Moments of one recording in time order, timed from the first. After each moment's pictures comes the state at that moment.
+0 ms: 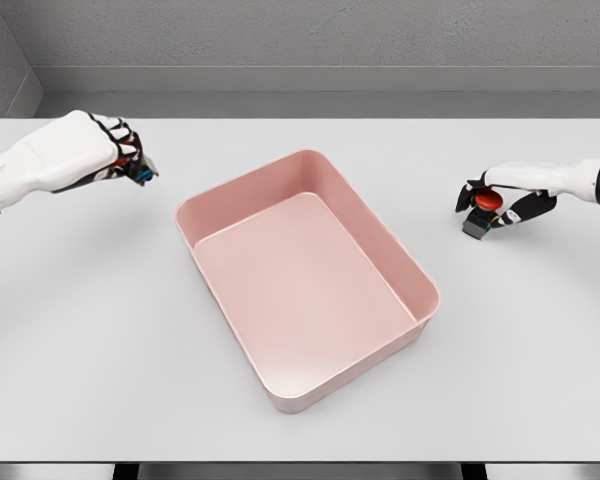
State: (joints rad) left arm -0.57 0.88 -0.56 -1.43 -0.66 -0.61 0.01; right arm -0.96 -0.80 1.05 -0.94 -0.04 -0.59 0.61
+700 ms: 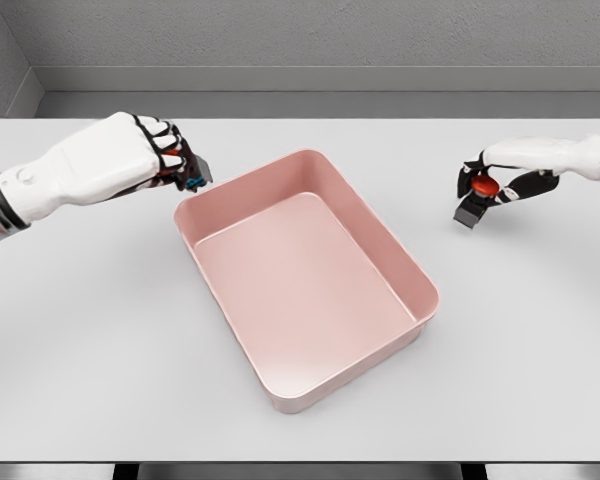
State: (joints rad) left arm -0.51 0.86 -0.51 -1.67 -0.62 -0.61 0.00; right arm -1.00 -0.86 1.05 -1.05 -0.05 -0.61 0.61
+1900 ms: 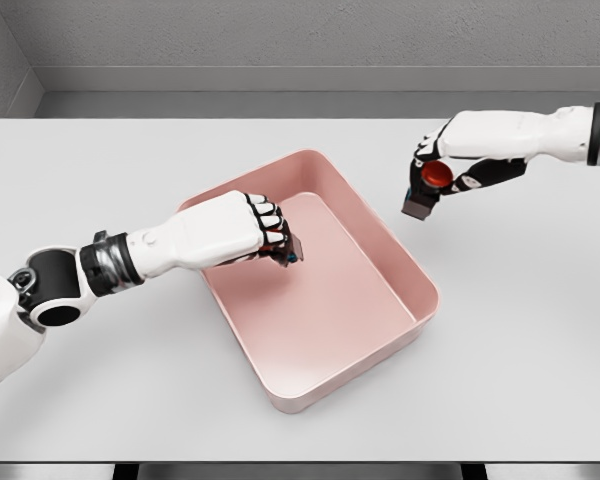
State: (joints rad) left arm -0.47 0.63 -0.67 -1.64 -0.70 -0.61 -0.03; right arm -1.07 -0.92 1.04 -1.42 -0.11 -0.61 0.61
